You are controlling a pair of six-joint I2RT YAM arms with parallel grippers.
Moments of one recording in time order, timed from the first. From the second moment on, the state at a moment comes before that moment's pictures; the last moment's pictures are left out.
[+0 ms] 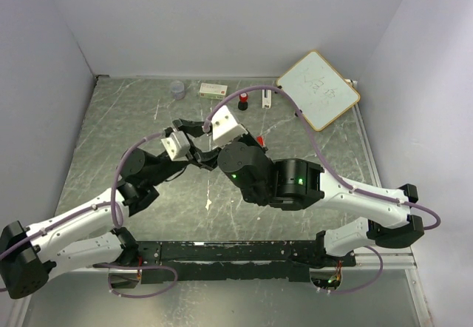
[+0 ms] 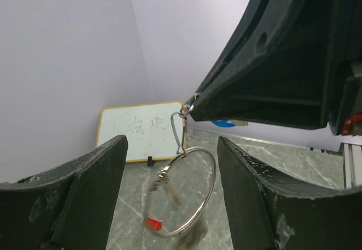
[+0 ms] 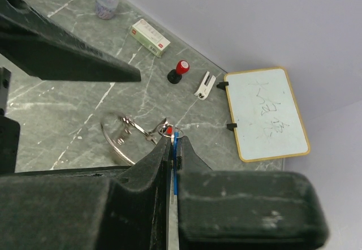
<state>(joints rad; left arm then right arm) -0.85 0.96 0.67 0.73 0.23 0.06 1.41 1.36 1.61 -0.67 1.11 -0.12</state>
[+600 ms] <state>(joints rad) -0.85 1.03 0.60 0.88 0.25 0.04 1.41 1.36 1.61 -0.65 1.09 -0.12</state>
